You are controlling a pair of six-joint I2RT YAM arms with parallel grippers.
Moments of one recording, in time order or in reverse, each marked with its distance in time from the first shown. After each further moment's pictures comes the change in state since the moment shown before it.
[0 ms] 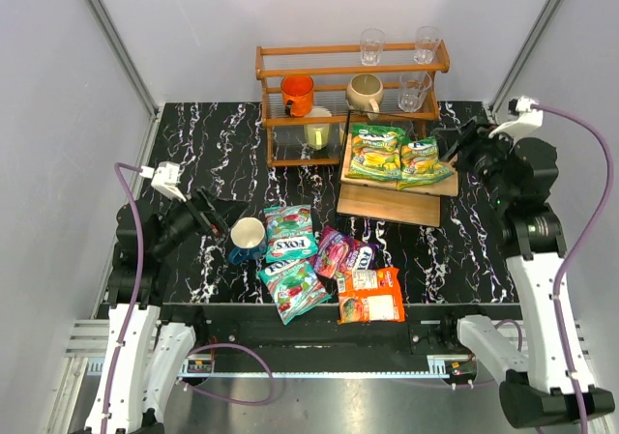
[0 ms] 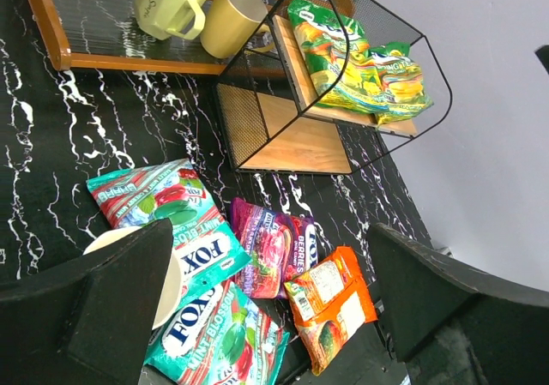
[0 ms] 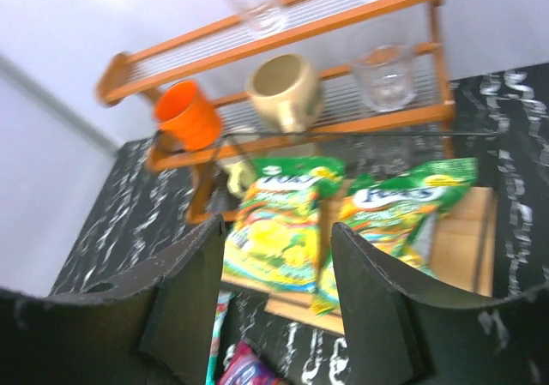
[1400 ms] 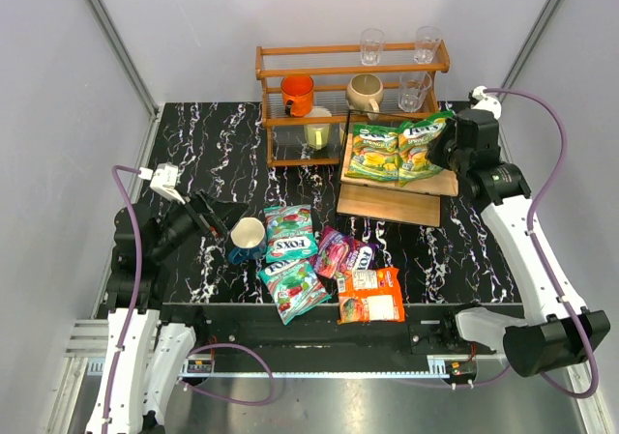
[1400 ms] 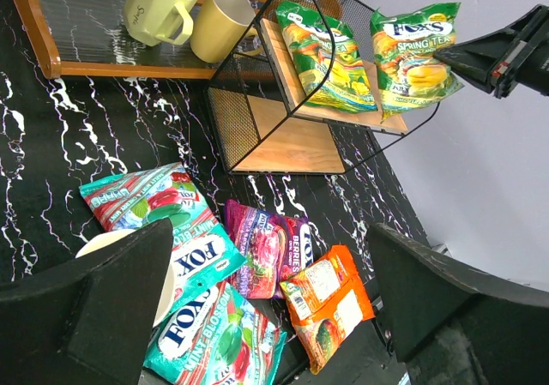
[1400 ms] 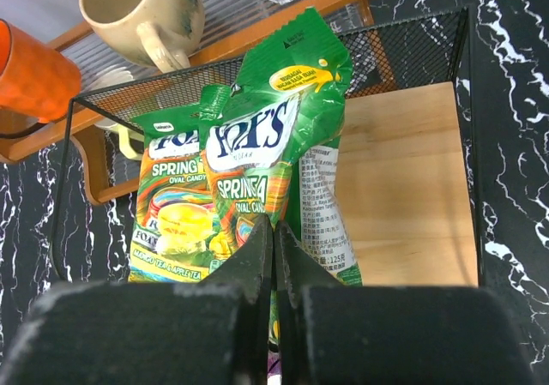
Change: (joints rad) left arm 0.000 -0.026 0.000 0.001 0.008 0.000; right arm 0.161 0.264 0.116 -0.220 0.333 0.092
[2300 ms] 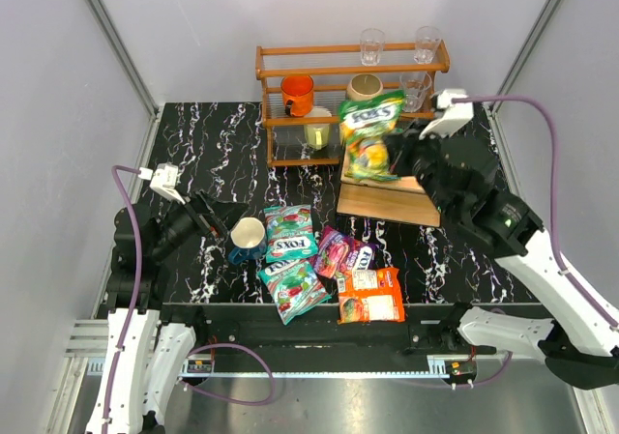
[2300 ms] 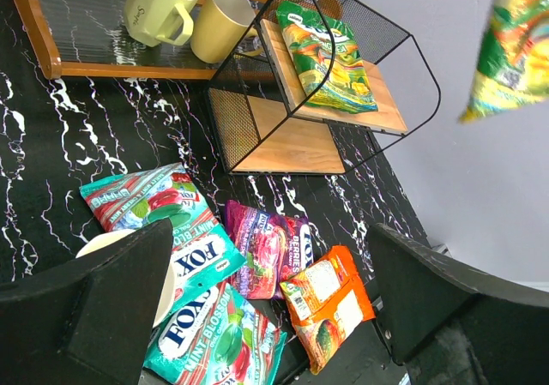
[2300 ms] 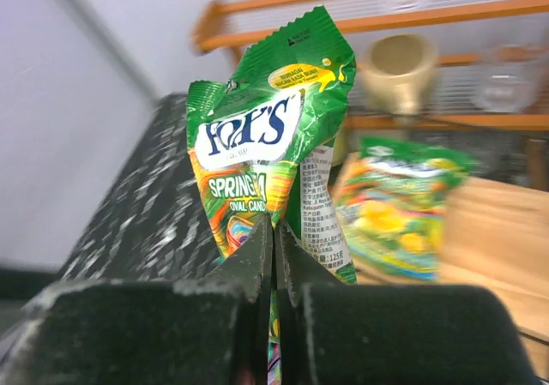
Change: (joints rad) left arm 0.000 0.000 0.000 0.000 -0.001 0.002; right arm 0.640 -0.143 0.102 0.121 0.220 -0.147
